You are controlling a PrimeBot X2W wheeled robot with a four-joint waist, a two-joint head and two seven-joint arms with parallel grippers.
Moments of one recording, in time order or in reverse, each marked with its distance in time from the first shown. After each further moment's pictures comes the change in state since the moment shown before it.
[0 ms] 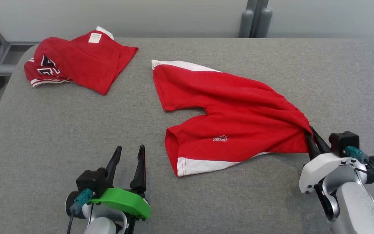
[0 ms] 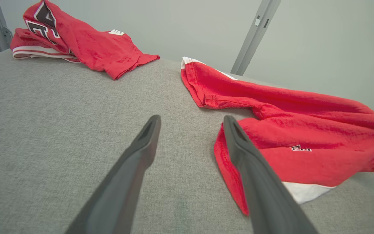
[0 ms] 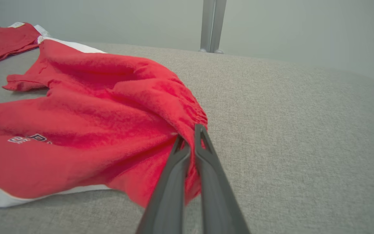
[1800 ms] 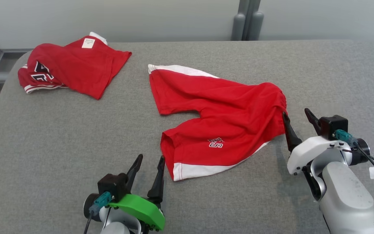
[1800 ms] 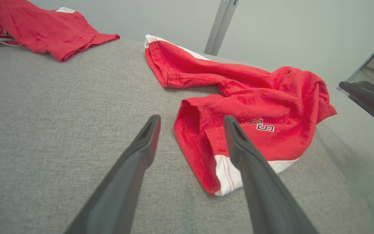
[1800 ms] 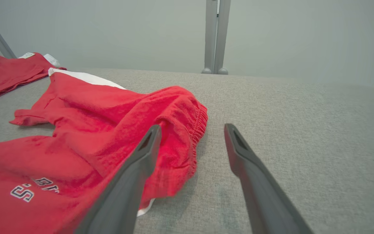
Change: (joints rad) left arm -0.012 -0.005 -0.092 0.057 -0.013 -0.032 0.000; right arm -0.209 -0.014 0.120 0.286 0.117 0.000 -0.144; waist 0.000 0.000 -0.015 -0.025
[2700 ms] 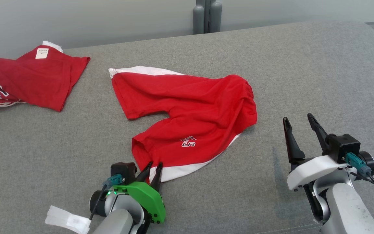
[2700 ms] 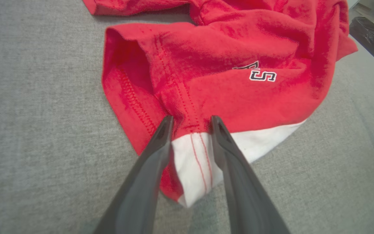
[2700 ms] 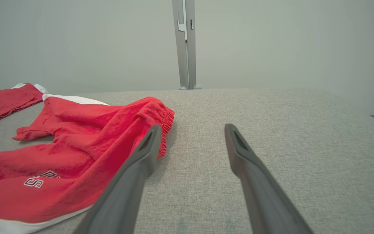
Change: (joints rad) left arm -0.188 -0.001 -0.160 0.328 -0.170 -0.003 0.087; right arm 0.274 0.049 -0.050 -0.456 -0.025 0.000 0.033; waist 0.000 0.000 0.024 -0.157
